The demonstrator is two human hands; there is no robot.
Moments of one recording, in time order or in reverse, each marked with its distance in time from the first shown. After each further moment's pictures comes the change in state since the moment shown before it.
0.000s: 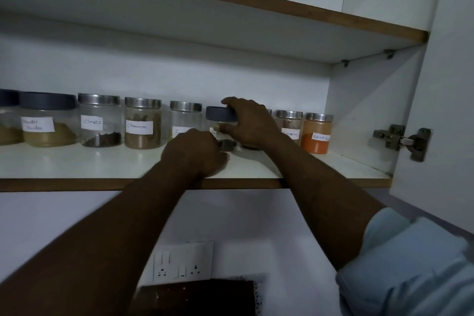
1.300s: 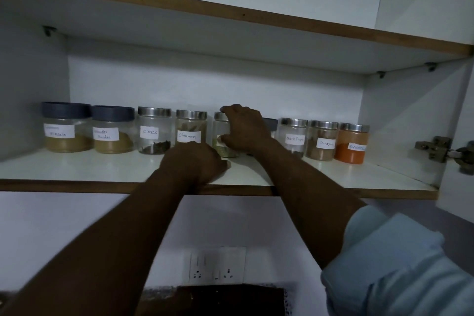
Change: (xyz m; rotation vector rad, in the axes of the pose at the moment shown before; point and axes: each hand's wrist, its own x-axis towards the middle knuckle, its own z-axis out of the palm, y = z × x) left_hand -0.038 -0.085 -0.041 0.066 -0.182 -0.061; right_hand 0.043 -0.101 0.034 -0.135 -0.065 -0.011
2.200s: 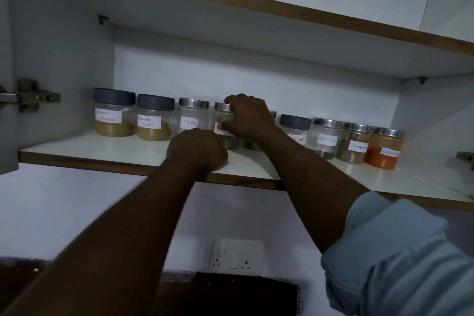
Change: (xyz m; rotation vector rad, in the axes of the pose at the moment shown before) left_hand -0.014 -0.069 -0.004 -0.066 0.168 -0.141; right_hand 0.036 -0.076 0.003 0.008 0.001 -0.039
